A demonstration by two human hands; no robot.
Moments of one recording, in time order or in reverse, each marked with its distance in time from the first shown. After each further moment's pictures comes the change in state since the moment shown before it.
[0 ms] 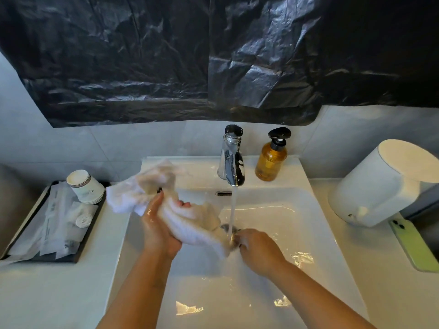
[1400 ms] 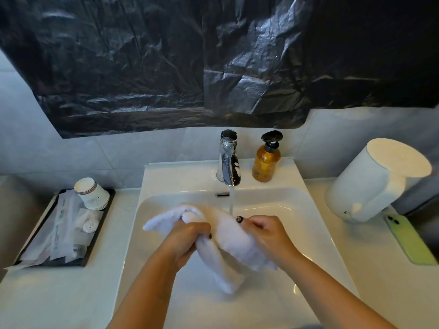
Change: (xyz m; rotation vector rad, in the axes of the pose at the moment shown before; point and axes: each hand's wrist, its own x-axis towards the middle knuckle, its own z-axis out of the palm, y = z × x) left_hand -0.041 0.006 0.026 0.498 -0.206 -0.325; right_hand -0.030 -0.025 -0.047 0.830 0.229 -0.075
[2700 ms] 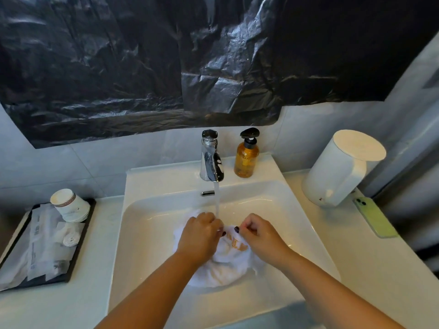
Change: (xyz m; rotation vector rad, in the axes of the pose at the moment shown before) left_hand 0.041 -0.052 0.015 1.468 -0.053 0.884; right_hand -0.025 0.021 -0.008 -0.180 0.065 0.086
